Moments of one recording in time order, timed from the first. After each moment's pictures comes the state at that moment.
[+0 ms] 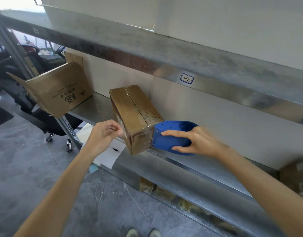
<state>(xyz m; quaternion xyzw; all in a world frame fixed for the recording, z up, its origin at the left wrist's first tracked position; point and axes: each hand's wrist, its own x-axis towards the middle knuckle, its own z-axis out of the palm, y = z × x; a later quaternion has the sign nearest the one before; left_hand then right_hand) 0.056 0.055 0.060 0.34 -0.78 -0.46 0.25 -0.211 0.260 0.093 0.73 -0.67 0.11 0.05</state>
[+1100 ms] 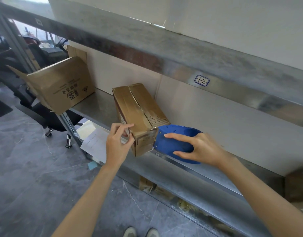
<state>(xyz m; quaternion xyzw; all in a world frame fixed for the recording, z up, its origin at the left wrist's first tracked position) 0.022 0.073 -0.012 0.33 -0.78 -0.30 0.44 -0.191 0.254 0.090 0.69 -0.71 0.12 -0.01</state>
